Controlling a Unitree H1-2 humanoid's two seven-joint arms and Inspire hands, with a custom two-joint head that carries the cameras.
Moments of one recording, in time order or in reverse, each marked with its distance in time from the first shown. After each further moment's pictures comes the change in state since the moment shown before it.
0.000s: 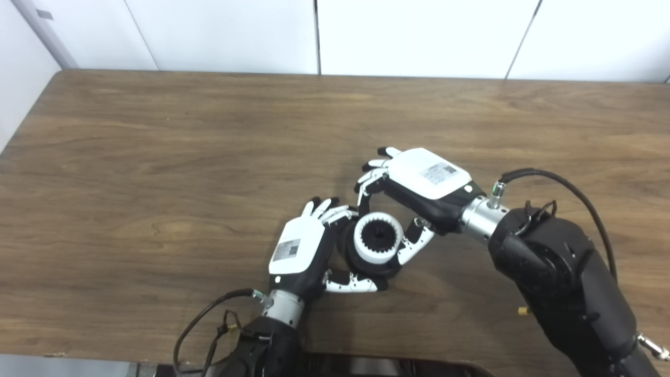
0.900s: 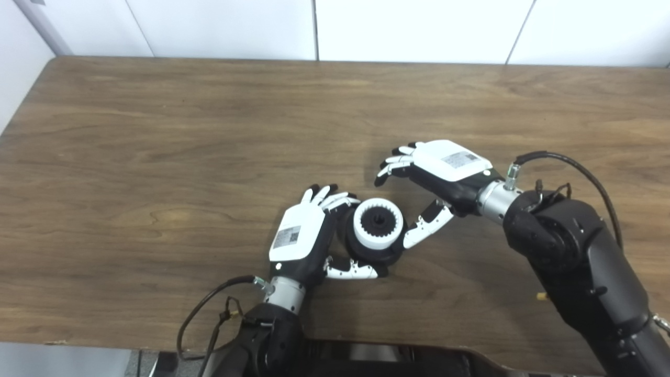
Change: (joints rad) left arm -0.002 -0.002 -0.012 -0.016 0.007 0.025 -0.007; right arm -0.013 -0.062 -0.011 0.056 -0.037 0.057 0.063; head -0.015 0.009
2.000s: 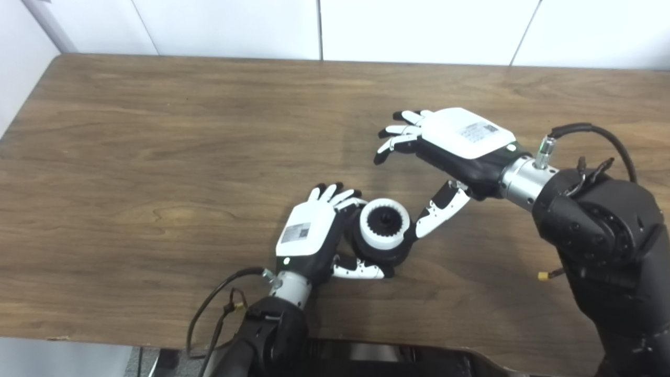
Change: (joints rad) left arm -0.048 0.000 -0.021 -0.071 0.129 0.125 -0.226; right arm -0.077 0.033 -0.112 -0.234 0.001 0.091 0.223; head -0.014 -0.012
